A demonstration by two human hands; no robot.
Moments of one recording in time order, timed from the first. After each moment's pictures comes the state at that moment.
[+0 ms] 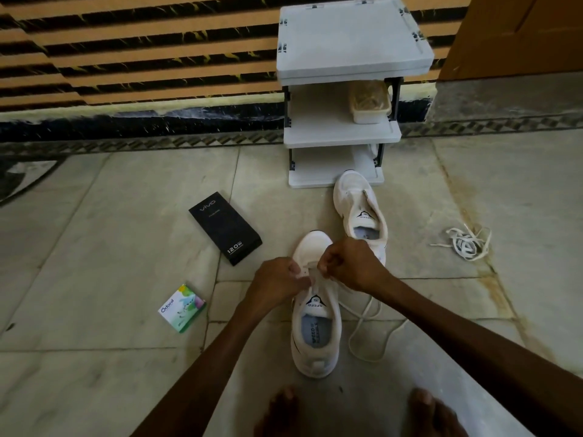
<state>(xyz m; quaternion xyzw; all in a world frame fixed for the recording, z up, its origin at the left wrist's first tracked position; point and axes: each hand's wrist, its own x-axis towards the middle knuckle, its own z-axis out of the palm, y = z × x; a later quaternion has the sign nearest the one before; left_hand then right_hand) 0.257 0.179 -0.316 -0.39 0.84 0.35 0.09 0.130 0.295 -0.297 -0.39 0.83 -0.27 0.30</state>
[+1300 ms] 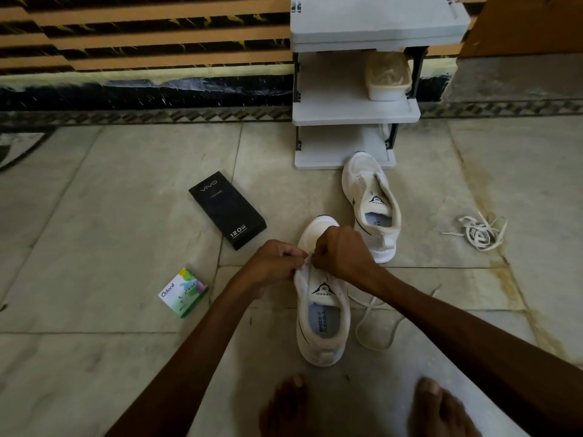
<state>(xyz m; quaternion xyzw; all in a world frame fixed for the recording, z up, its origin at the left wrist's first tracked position) 0.266 0.145 -0.346 -0.39 0.70 0.60 0.08 0.147 0.260 -0.321 -0.44 0.86 -0.14 0.20</state>
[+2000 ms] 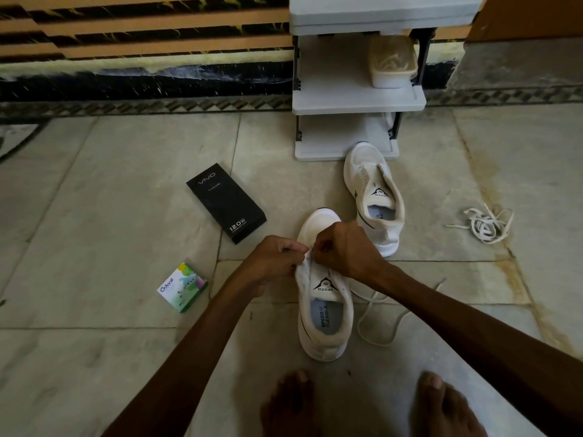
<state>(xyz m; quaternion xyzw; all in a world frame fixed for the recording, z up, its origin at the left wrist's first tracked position) 0.270 0.147 -0.341 -0.37 0.70 0.61 0.07 0.142 0.269 -0.330 -0.49 0.81 -0.24 0.19</state>
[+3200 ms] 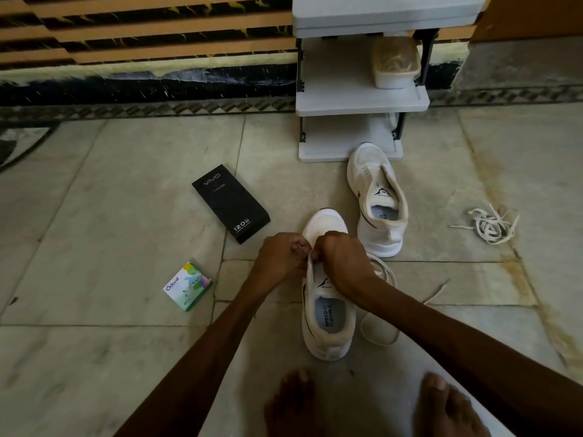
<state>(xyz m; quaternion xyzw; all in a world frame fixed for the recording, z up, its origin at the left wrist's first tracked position) 0.255 0.155 -0.345 -0.38 0.82 0.43 0.06 0.165 0.266 -0.345 -0.46 0.86 -0.16 0.17</state>
